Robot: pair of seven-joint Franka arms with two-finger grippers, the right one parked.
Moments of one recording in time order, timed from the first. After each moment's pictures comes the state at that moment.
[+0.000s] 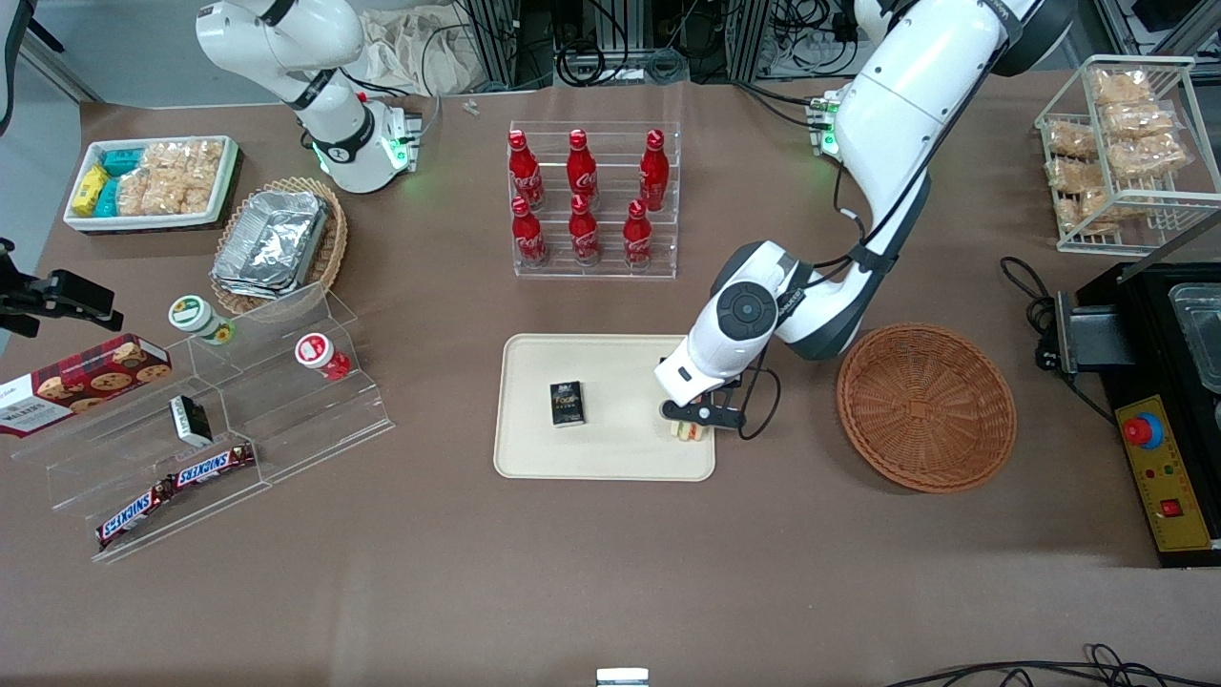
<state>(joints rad) -0.33 0.64 -0.32 -1.76 0.10 2.40 -0.51</state>
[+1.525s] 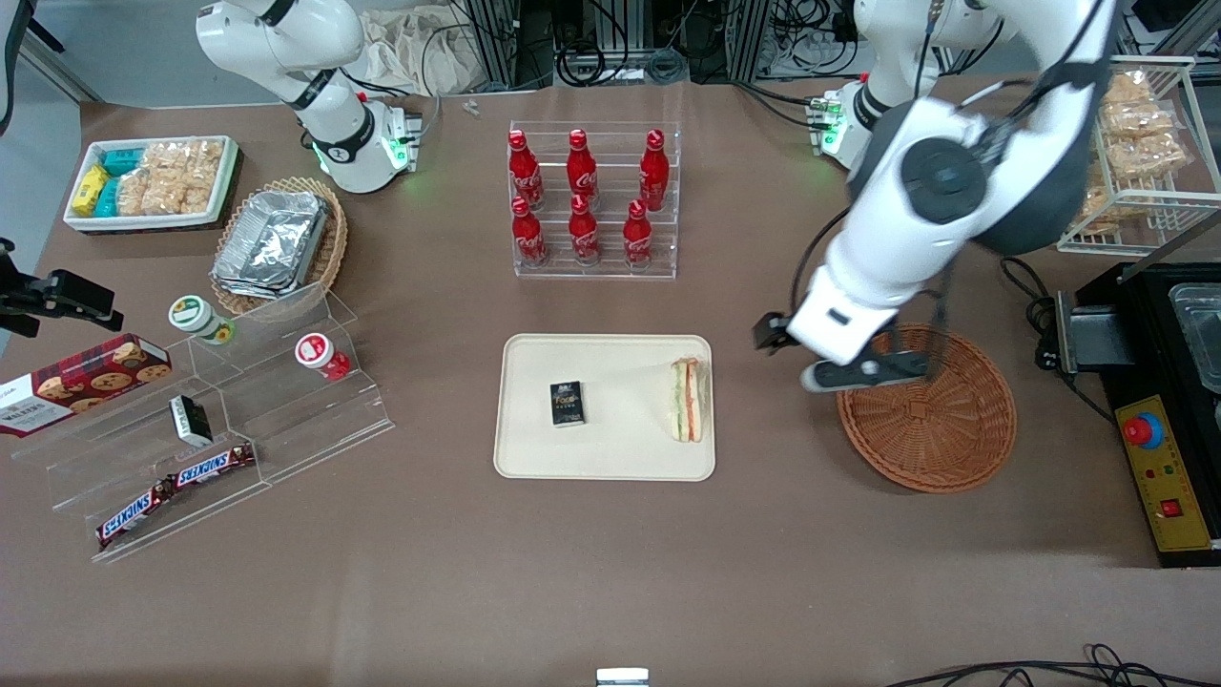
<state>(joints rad) -0.12 0.19 -0.30 -1.62 0.00 1.83 -0.53</state>
